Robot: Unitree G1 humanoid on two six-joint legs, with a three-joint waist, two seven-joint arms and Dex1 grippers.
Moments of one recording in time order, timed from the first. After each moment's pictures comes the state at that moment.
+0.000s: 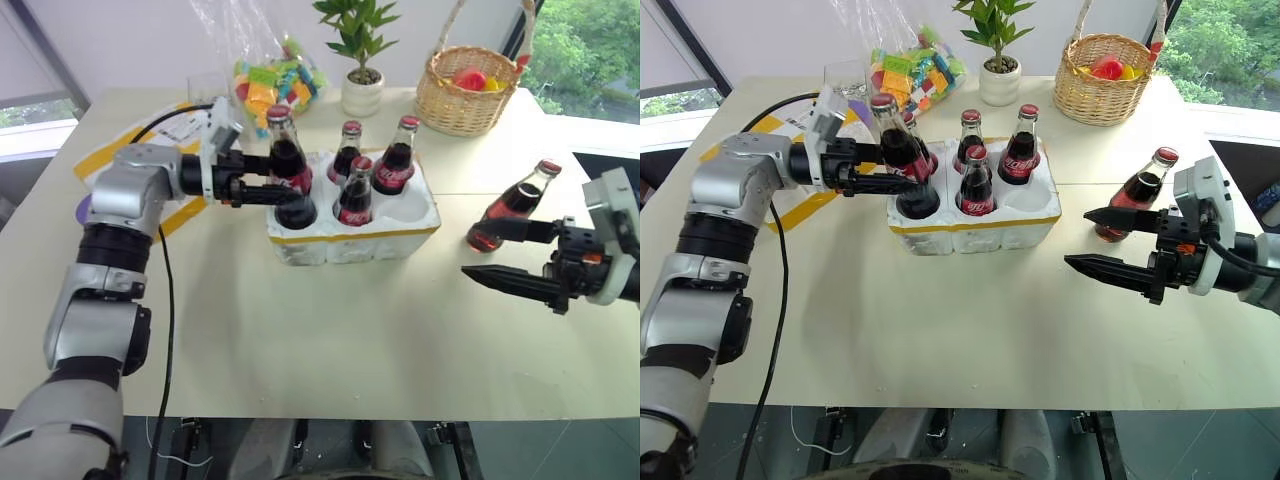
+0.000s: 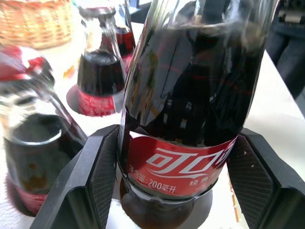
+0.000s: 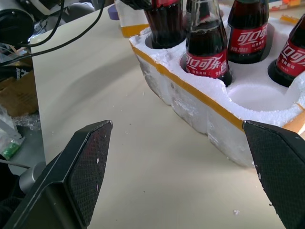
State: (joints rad) left arm -0.99 0.58 -0.14 0.53 -0.37 0.40 -1.39; right arm -0.10 -1.05 -0.51 -0.41 0.97 0.85 1.02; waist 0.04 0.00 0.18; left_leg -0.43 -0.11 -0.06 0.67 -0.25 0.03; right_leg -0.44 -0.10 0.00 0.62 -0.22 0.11
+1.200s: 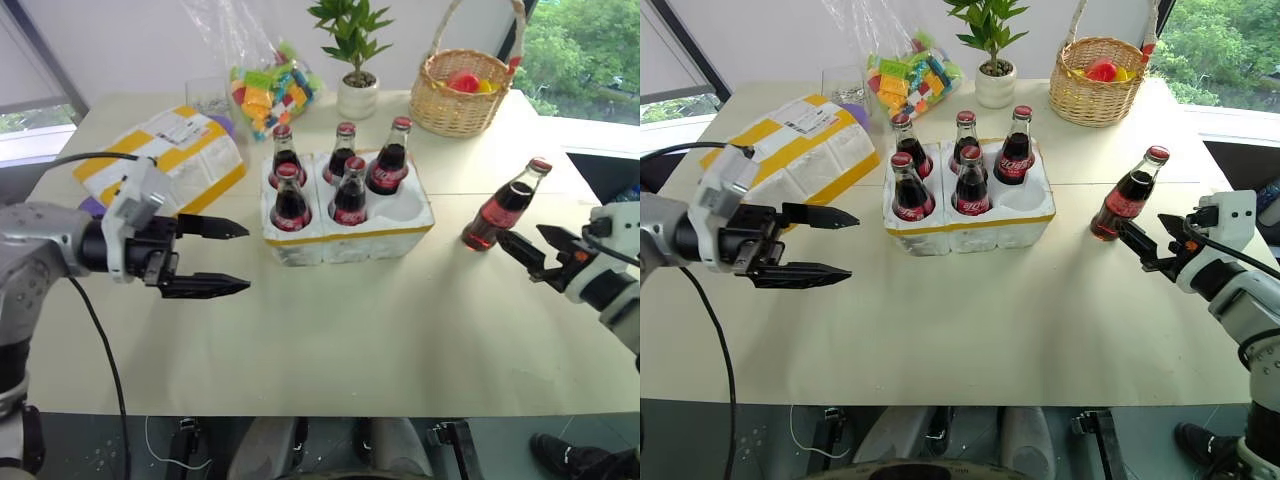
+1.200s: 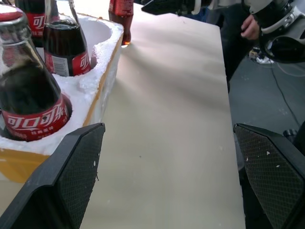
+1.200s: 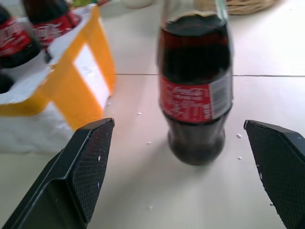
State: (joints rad) left arm -0.41 0.94 0.22 -0.37 -0.80 0.87 -1.27; right arm -0.12 -0.69 -0.55 -0.27 0.72 0.83 0.39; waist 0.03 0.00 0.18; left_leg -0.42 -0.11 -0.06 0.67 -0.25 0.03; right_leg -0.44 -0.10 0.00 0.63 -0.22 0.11
